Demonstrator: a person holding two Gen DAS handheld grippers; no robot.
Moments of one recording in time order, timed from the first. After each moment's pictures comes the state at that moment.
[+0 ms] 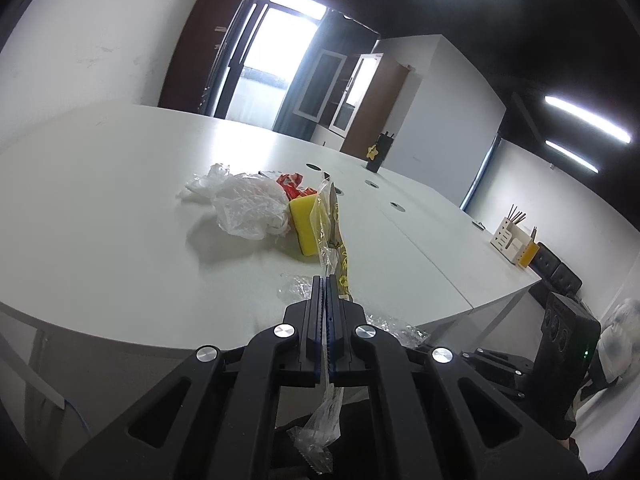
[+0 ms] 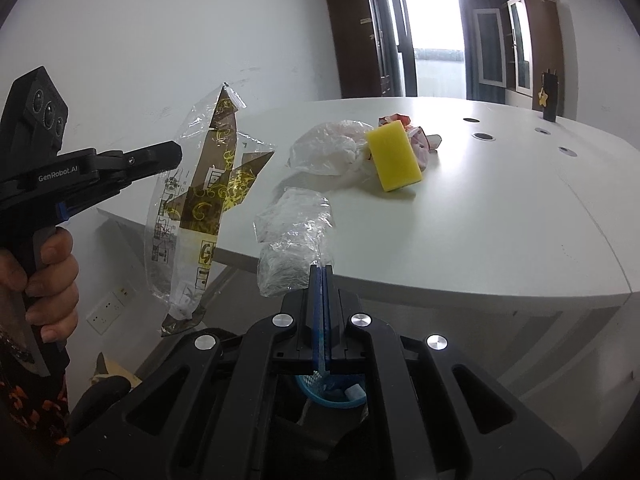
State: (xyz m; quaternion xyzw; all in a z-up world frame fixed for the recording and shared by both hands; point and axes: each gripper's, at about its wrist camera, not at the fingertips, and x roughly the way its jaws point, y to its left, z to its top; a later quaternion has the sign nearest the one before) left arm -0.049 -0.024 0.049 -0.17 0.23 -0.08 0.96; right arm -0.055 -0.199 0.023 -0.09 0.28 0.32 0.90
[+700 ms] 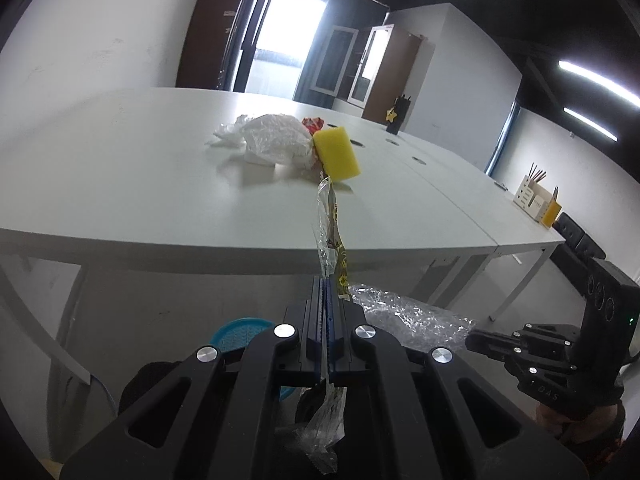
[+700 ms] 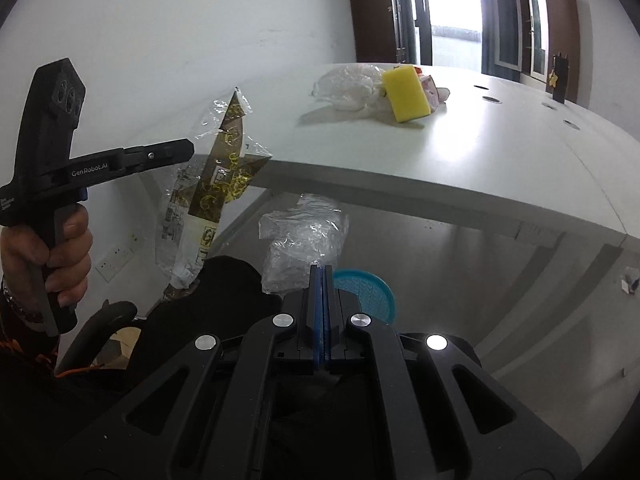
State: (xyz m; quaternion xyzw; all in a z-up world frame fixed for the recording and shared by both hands) left arm -0.094 -0.041 -0.019 -0.13 0.28 -0.04 0.95; right arm -0.113 -0.223 -0.024 -0.14 0.33 0.34 0.87
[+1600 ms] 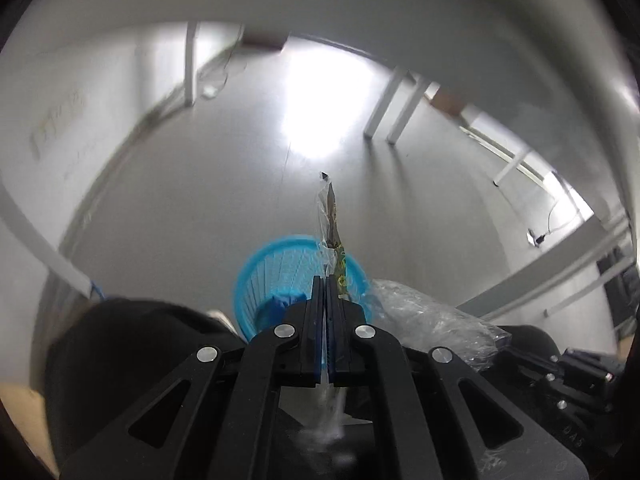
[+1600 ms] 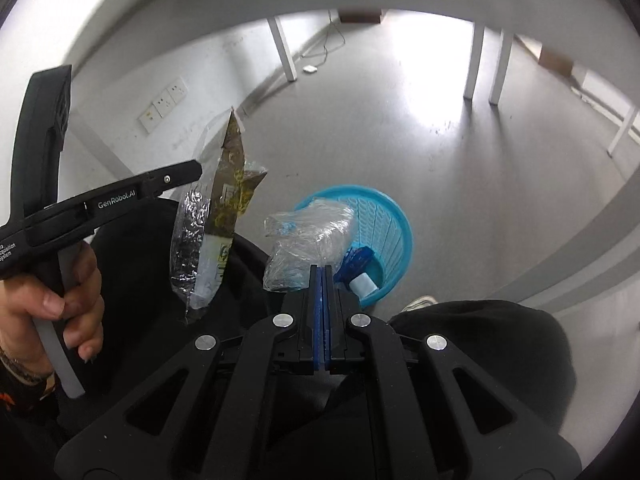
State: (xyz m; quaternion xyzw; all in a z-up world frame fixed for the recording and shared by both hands) left arm 0.019 0.017 -0.234 -0.22 0.43 0.08 0.87; right arm -0.006 -0.161 -0.199 -0.13 0.49 0.28 0.81
